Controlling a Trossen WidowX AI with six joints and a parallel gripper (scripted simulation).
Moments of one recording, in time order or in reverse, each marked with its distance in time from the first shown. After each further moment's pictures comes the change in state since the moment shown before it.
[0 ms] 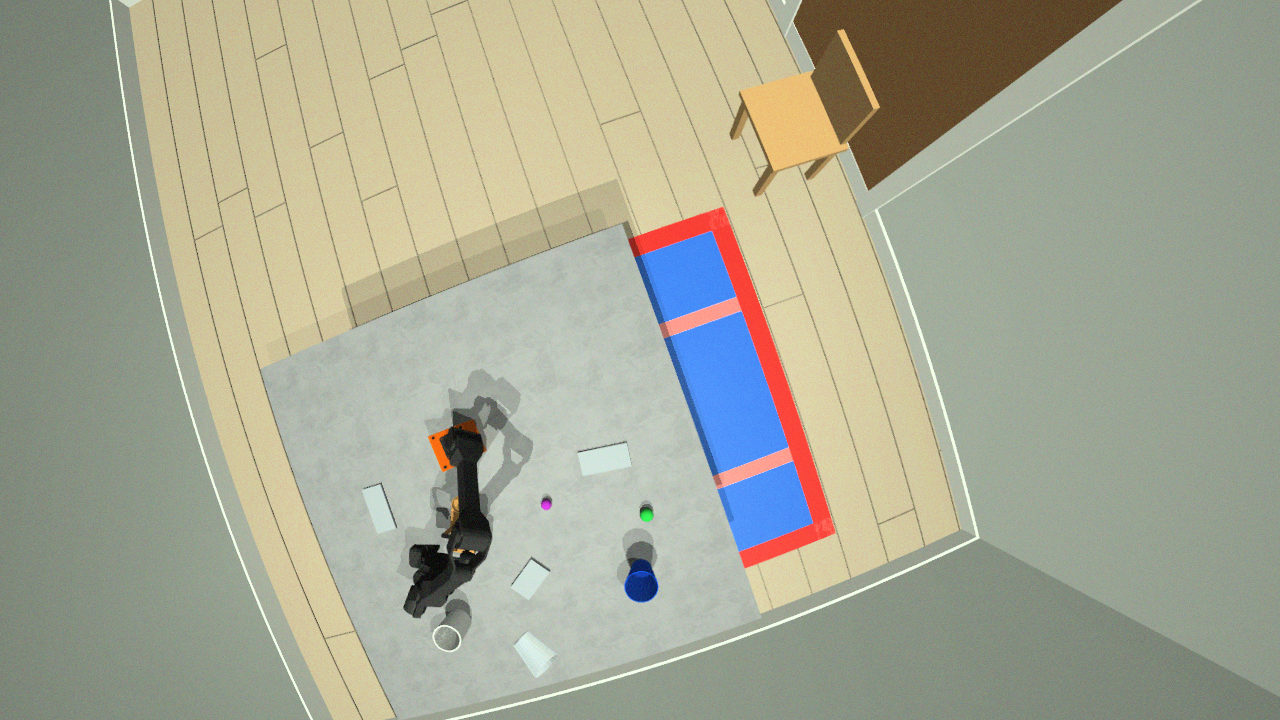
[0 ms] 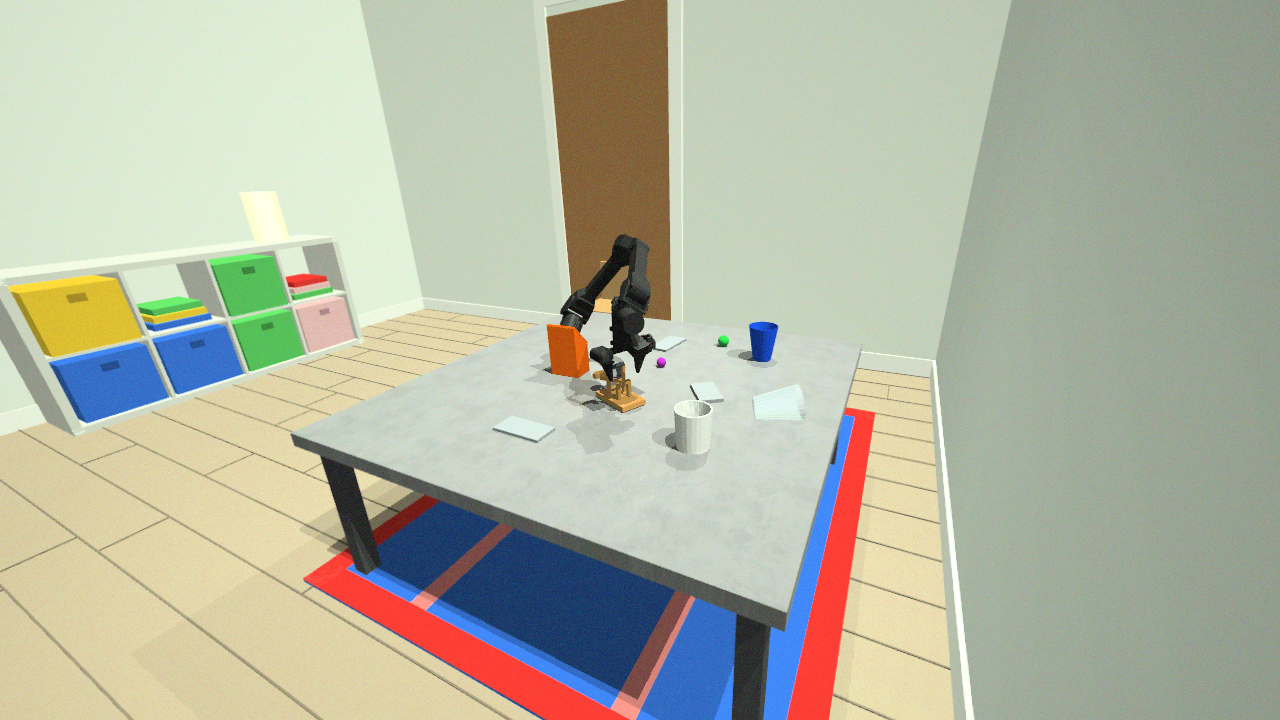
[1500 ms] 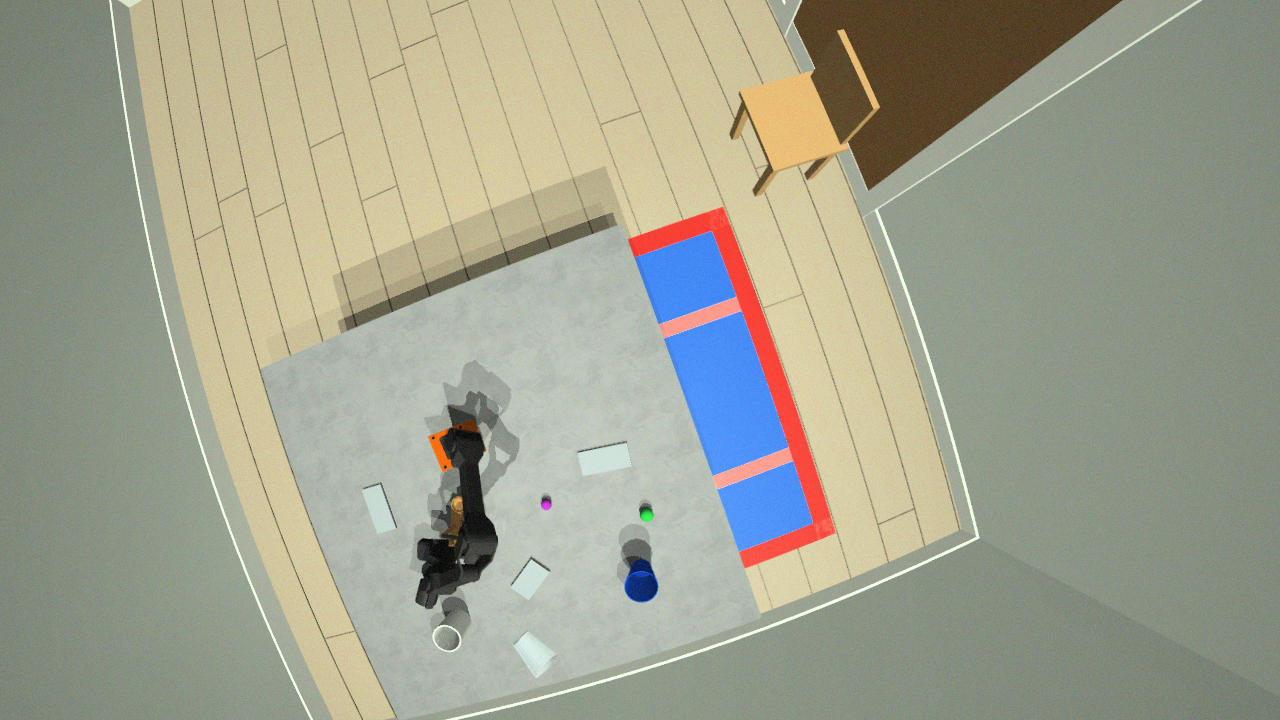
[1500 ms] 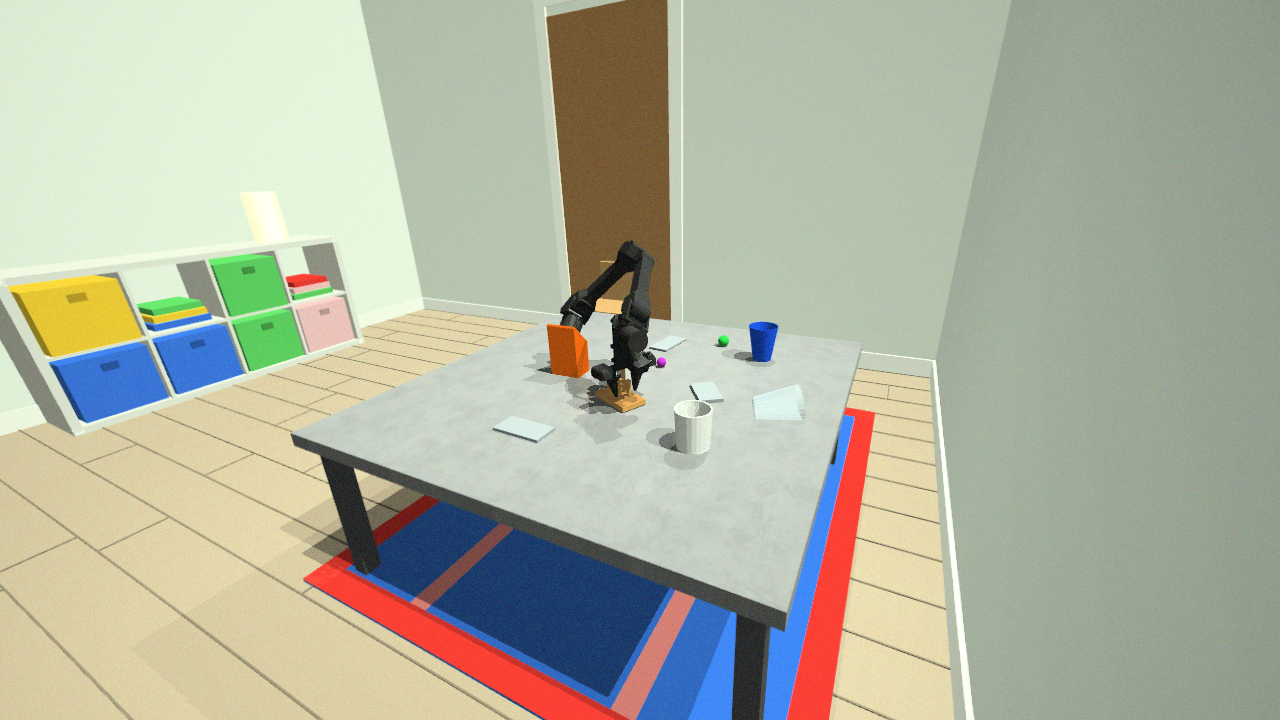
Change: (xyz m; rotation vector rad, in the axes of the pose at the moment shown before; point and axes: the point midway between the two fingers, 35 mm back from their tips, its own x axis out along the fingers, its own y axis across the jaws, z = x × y) arm 0.052 -0.001 0.001 0.000 -0.009 0.003
